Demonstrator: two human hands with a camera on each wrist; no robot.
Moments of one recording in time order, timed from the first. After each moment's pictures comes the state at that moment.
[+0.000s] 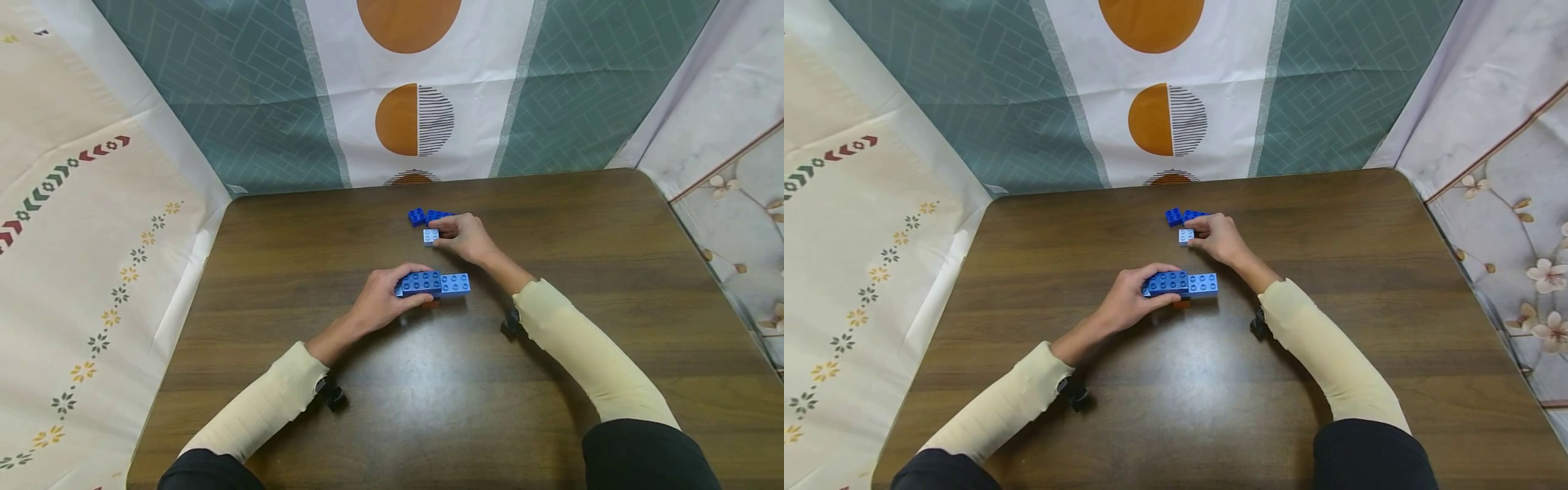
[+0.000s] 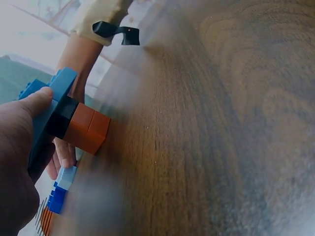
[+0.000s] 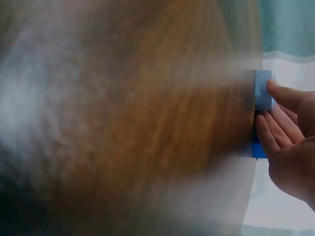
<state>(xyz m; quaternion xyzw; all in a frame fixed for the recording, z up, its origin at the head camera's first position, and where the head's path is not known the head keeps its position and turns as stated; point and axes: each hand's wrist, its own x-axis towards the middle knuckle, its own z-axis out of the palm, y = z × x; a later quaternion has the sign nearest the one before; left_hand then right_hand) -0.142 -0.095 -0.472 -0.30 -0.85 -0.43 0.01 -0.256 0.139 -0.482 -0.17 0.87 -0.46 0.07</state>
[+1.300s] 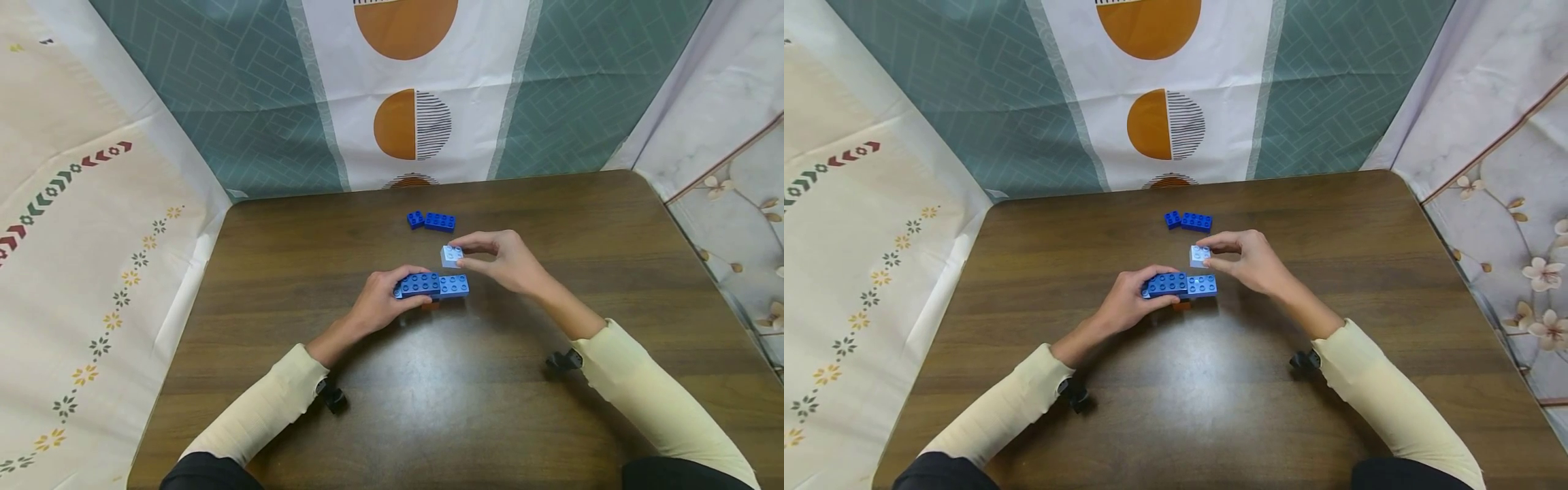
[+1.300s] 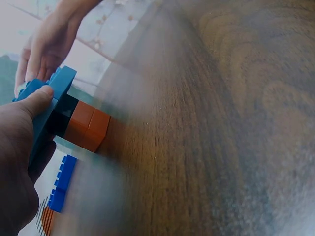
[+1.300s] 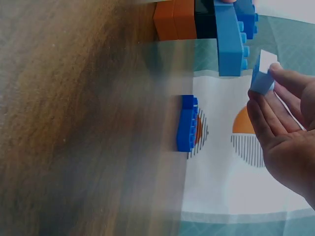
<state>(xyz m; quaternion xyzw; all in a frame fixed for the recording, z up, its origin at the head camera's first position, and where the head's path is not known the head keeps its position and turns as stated) -0.142 -0.096 -0.472 -0.31 -0.85 -0.43 0.01 -0.170 0.188 -0.418 -0.23 0.84 -0.50 0.05</state>
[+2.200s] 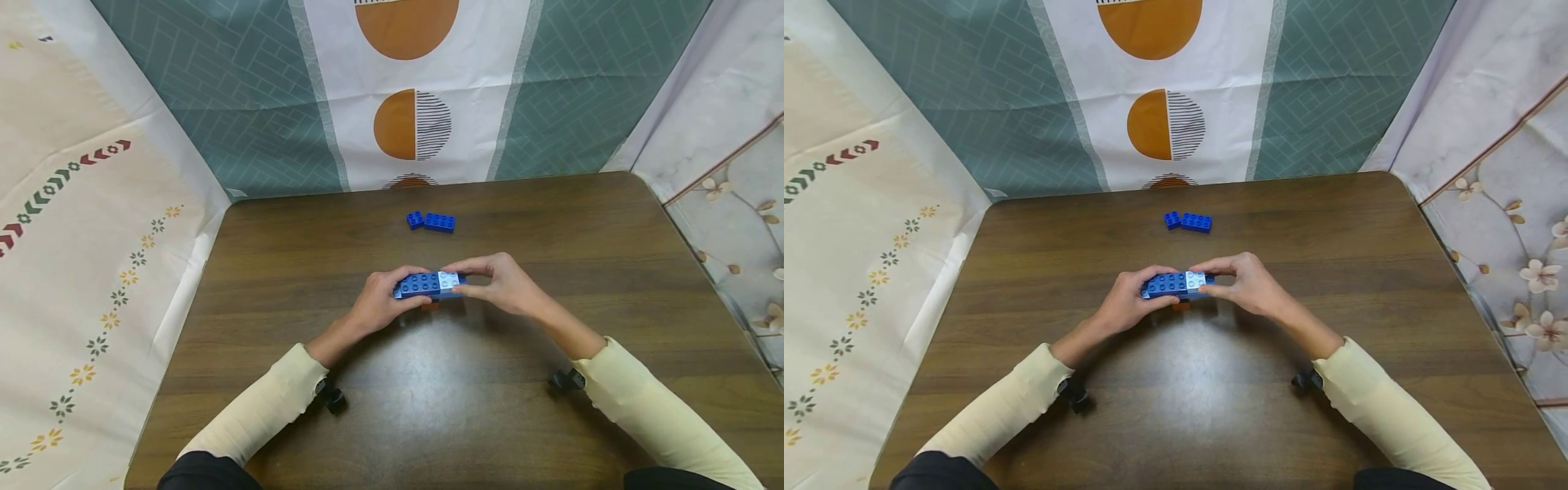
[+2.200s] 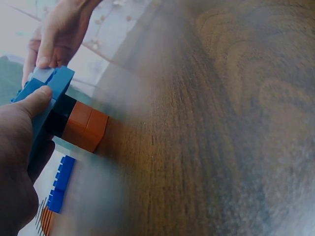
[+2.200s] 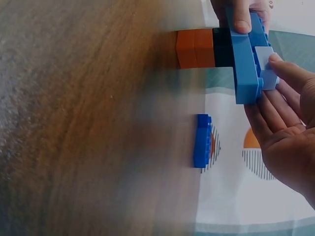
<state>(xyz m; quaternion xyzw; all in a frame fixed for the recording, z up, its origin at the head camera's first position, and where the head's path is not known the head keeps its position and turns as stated) -0.142 -0.096 -0.473 -0.31 -0.85 -0.43 0.02 -0.145 0.184 -0.430 -0.24 0.81 -0.52 0.12</state>
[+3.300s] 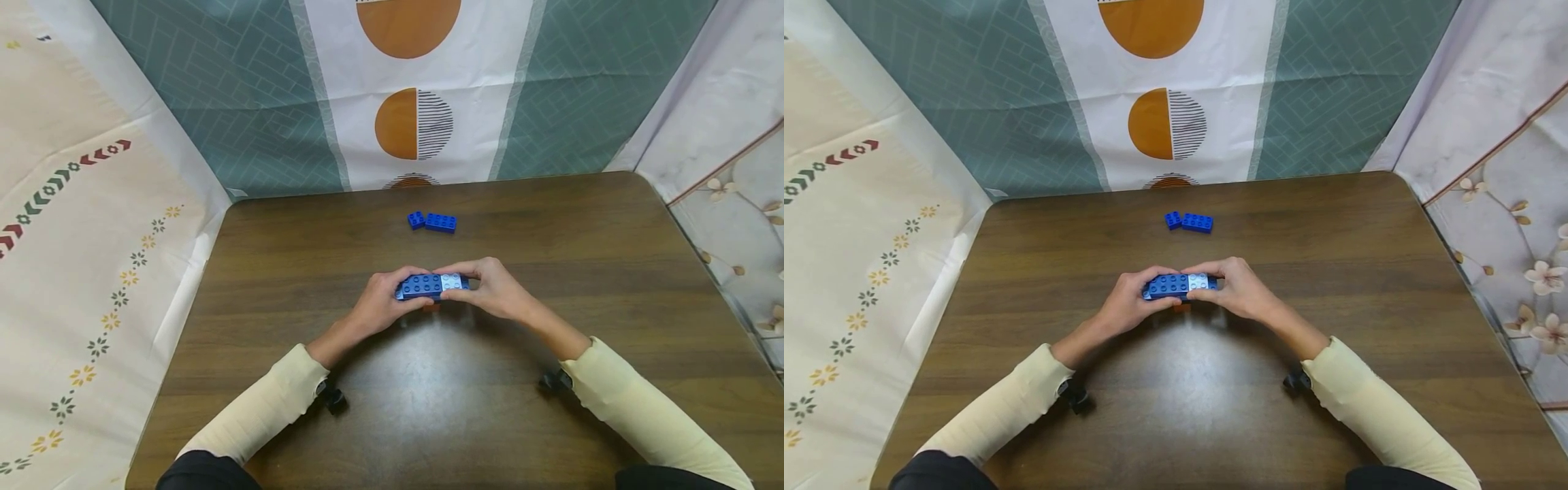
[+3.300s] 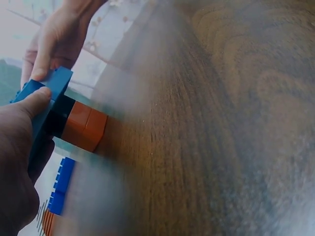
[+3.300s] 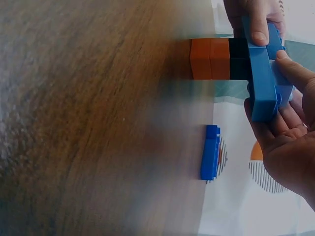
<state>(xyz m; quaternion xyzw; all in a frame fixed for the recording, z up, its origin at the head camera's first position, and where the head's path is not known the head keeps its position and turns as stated) -0.142 -0.095 -0.473 -0.31 -0.85 -0.42 0.00 -0.146 0.166 -0.439 -0.26 0.83 -0.47 0.10</state>
